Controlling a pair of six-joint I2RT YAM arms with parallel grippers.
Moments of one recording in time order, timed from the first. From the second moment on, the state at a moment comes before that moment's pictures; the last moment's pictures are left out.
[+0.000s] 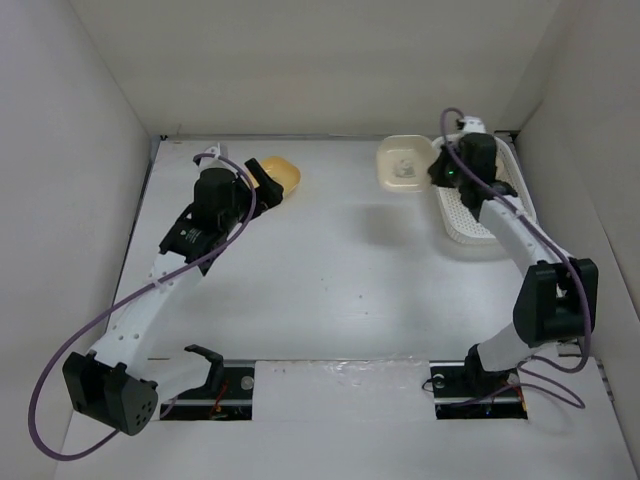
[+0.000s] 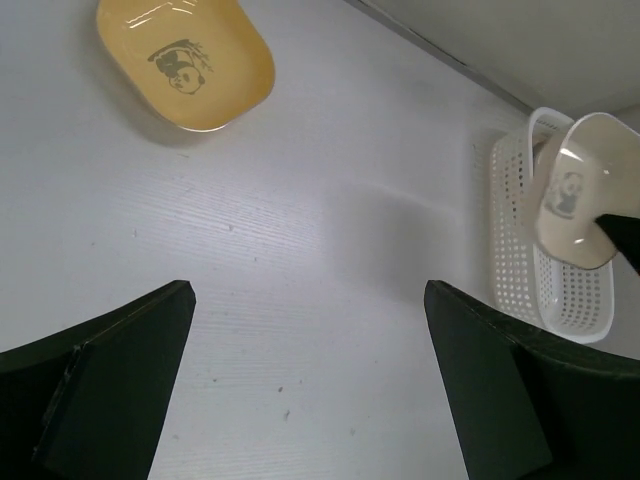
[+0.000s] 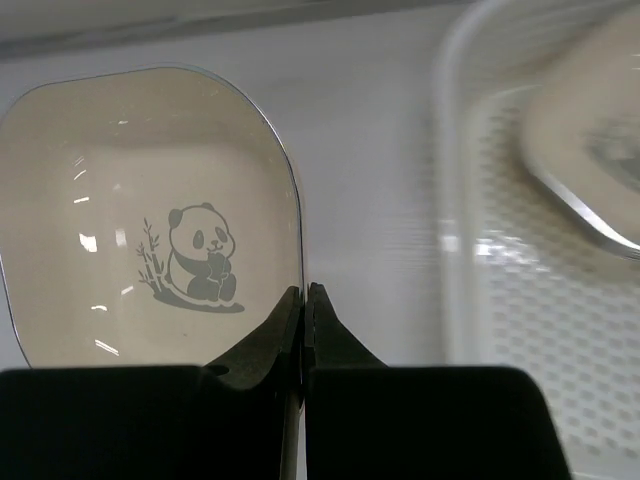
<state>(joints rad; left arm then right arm) -0.38 1.10 1.07 -0.40 -0.13 -0.71 0.19 1.55 1.21 -0.10 -0.10 0.24</state>
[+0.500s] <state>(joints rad) -0.38 1.13 1.05 -0.39 -0.12 -0.73 -0.28 1.71 1.23 -0.13 0.10 0.82</state>
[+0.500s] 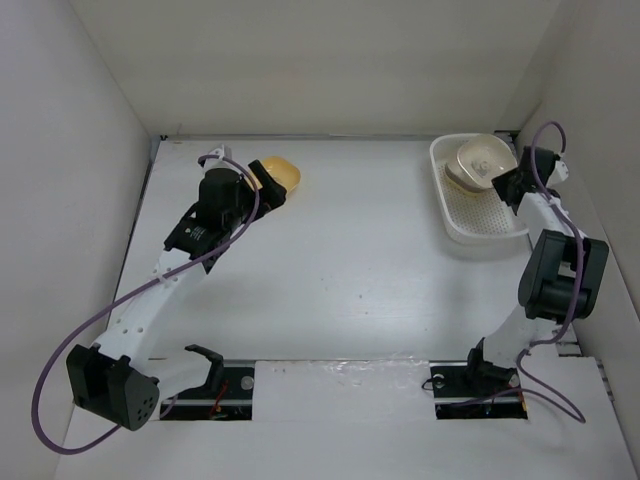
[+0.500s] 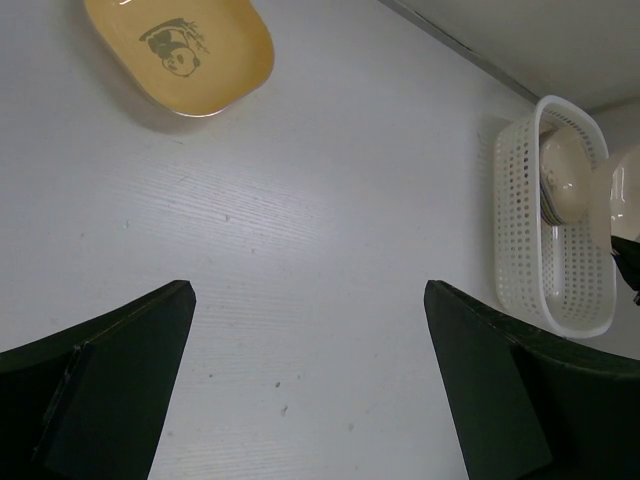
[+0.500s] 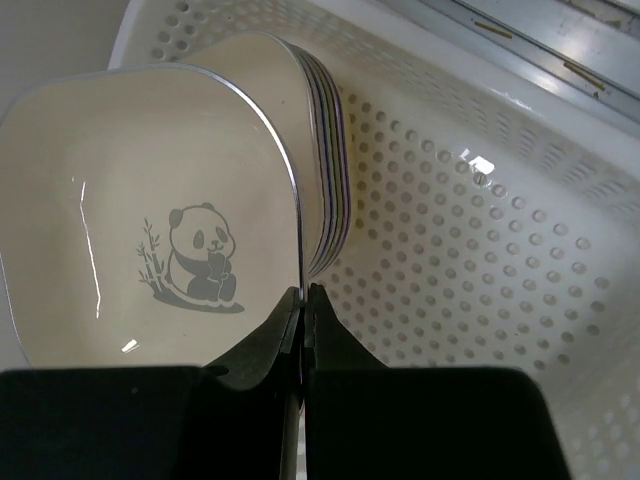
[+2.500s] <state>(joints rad) -0.18 1.99 1.37 -0.22 -0.25 -0.97 0.37 1.32 1.06 -0.16 0.21 0.59</state>
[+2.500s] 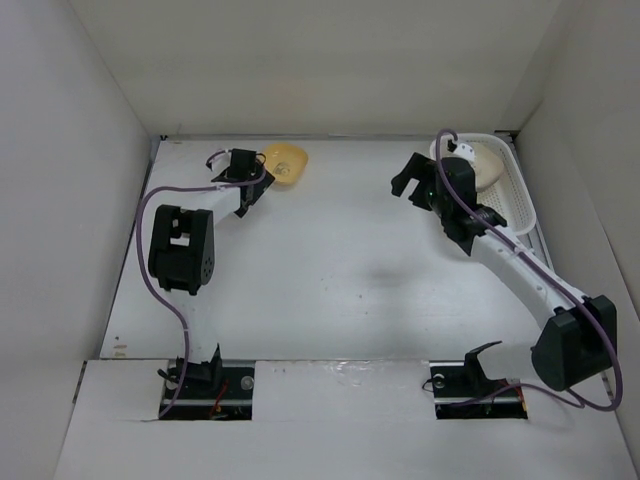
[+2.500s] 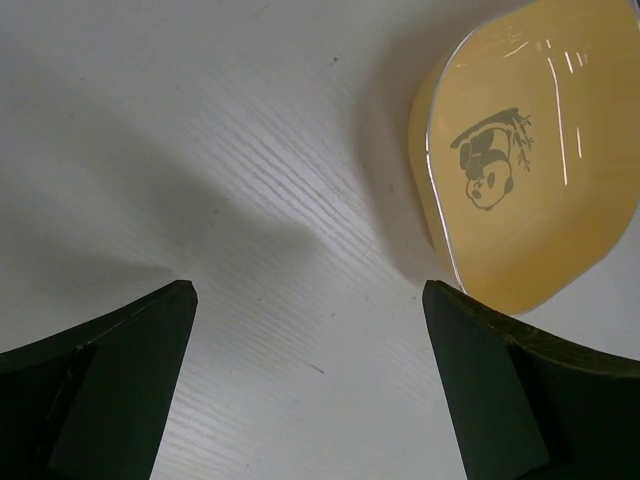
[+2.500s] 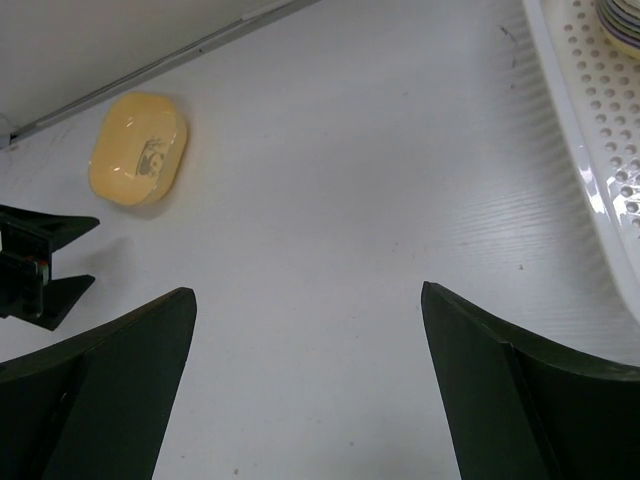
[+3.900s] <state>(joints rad) -0.21 2.26 1.79 -0.46 -0.31 -0.93 0.39 1.34 1.04 -0.10 0.02 0.49</state>
